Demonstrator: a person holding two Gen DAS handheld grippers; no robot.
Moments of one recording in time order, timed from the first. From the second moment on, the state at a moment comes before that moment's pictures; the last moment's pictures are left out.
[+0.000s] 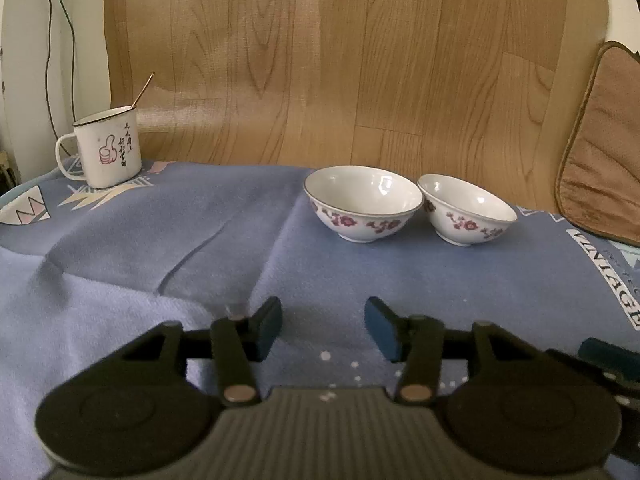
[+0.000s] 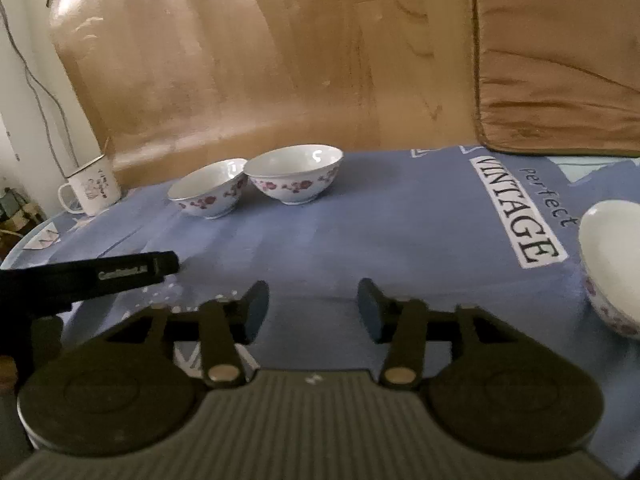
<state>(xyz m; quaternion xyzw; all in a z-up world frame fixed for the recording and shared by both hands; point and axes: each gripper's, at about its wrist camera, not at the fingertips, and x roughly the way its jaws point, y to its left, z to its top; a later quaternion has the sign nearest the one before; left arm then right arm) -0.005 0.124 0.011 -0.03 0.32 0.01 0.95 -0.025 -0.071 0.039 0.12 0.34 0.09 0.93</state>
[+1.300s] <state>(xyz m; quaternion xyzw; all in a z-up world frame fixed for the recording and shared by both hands) -0.006 0.122 0.012 -0.03 0.32 0.00 0.95 -0.027 -0.067 0.041 0.10 0.33 0.07 0.94</state>
